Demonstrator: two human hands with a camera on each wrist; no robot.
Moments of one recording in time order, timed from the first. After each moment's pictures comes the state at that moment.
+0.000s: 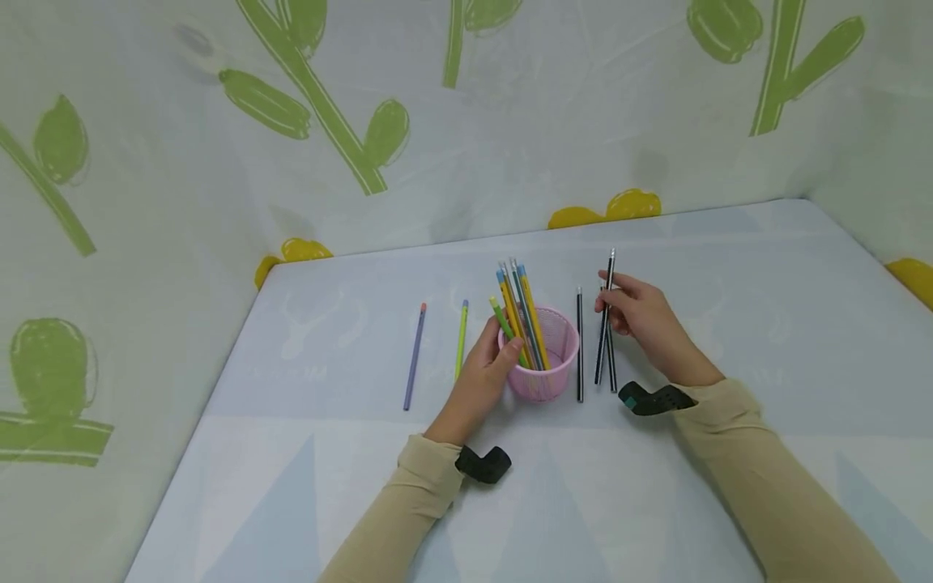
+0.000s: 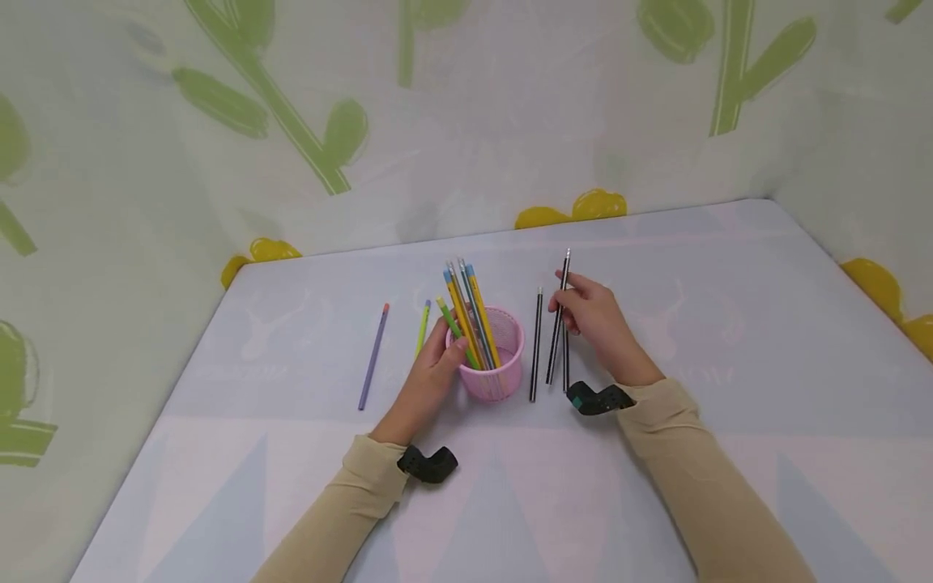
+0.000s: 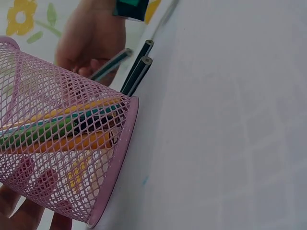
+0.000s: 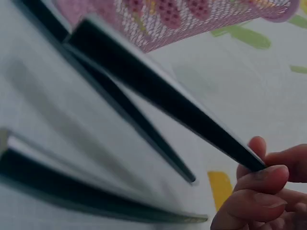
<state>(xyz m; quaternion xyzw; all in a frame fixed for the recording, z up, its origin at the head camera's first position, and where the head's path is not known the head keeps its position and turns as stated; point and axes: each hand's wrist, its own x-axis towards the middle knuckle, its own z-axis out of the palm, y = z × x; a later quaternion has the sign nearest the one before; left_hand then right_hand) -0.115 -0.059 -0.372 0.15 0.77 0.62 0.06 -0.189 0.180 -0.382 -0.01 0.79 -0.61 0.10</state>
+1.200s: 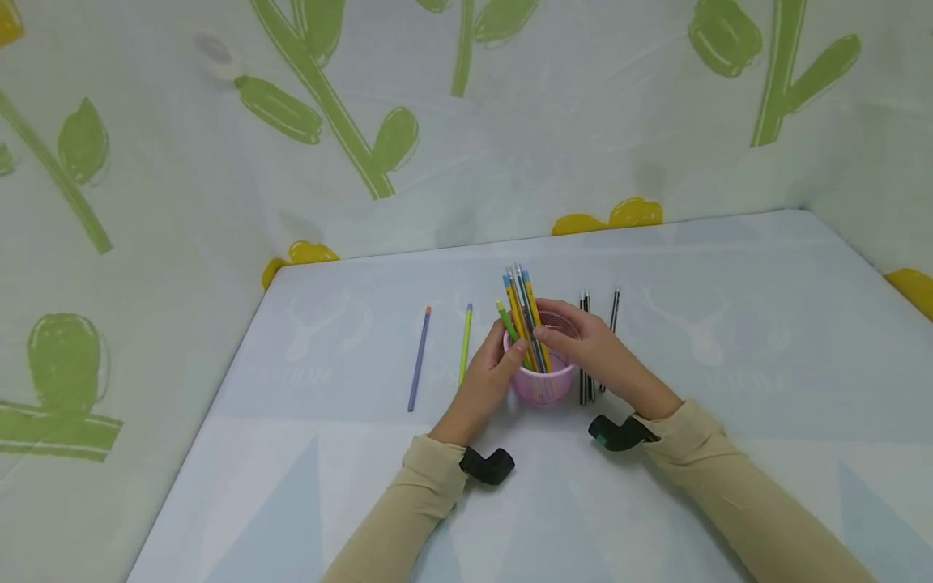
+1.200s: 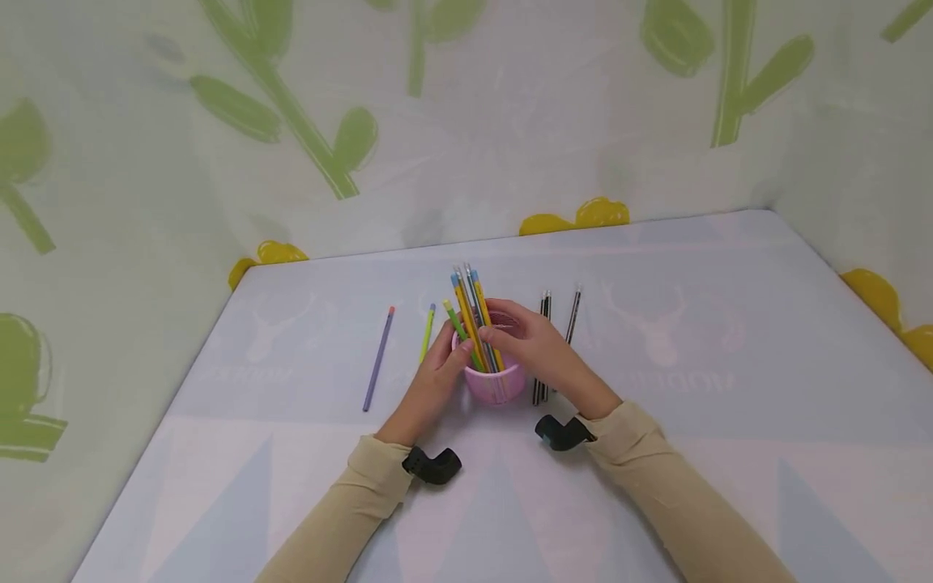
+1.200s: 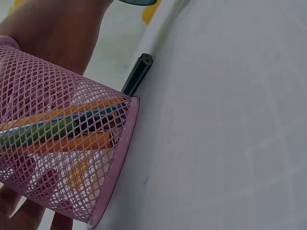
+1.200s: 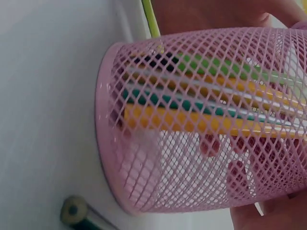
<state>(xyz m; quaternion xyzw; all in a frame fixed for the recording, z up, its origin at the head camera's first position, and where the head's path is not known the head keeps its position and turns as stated) -0.126 -0.062 -0.399 0.16 0.77 0.62 0.05 -0.153 0.120 -0.372 -0.19 0.79 -0.58 0.12</state>
